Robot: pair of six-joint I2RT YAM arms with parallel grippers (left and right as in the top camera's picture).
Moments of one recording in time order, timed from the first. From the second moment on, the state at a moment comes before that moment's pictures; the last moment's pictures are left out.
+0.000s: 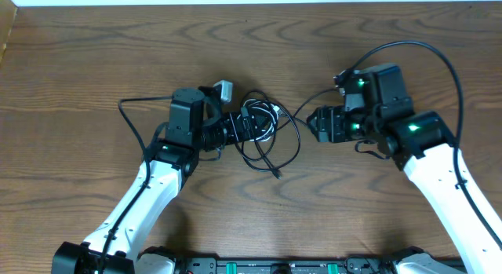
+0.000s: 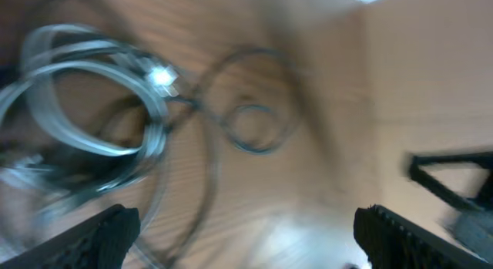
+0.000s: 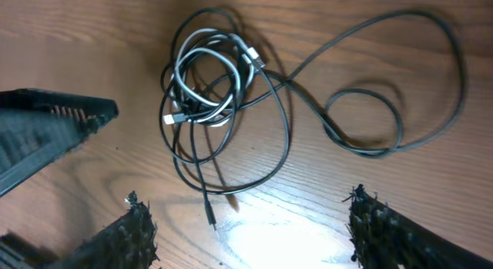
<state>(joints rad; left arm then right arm) -0.27 1.35 0.74 -0.08 0.64 -0.68 0.36 1.34 1.16 -0.80 -0.29 0.30</state>
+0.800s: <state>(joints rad) -0.12 1.35 0.74 -0.32 0.36 -0.73 0.57 1.95 1.16 -0.26 -0.25 0.50</state>
